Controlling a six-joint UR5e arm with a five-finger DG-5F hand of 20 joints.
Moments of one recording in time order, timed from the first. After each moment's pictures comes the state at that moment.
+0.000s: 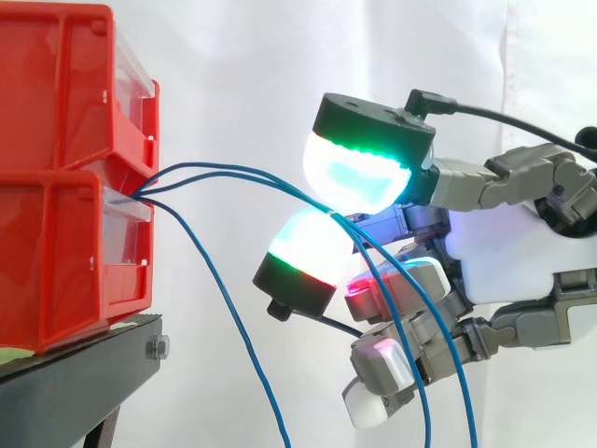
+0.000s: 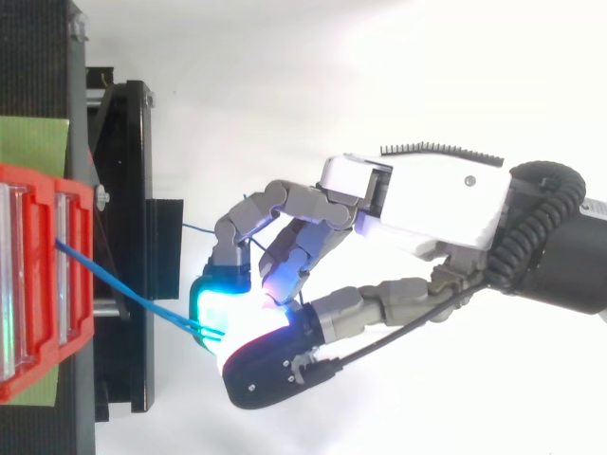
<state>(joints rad) 0.25 -2.27 -1.16 -2.96 -1.15 -0.08</state>
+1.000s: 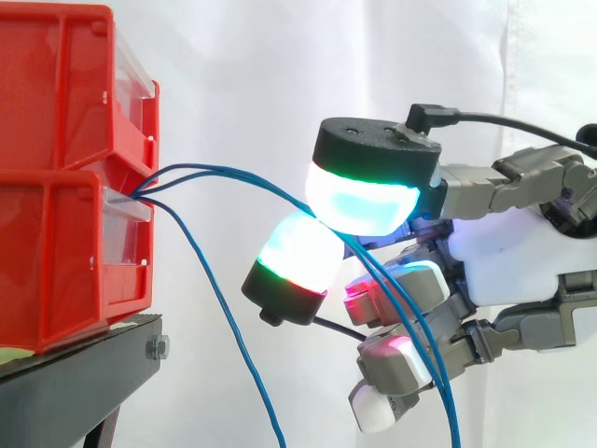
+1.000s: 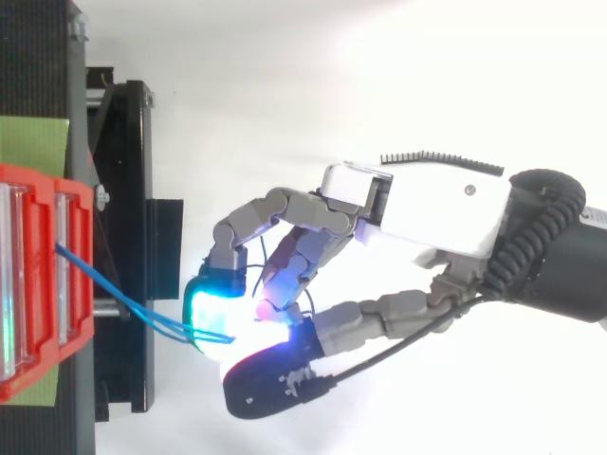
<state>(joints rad) 0.26 -2.27 -1.16 -2.96 -1.14 -0.08</state>
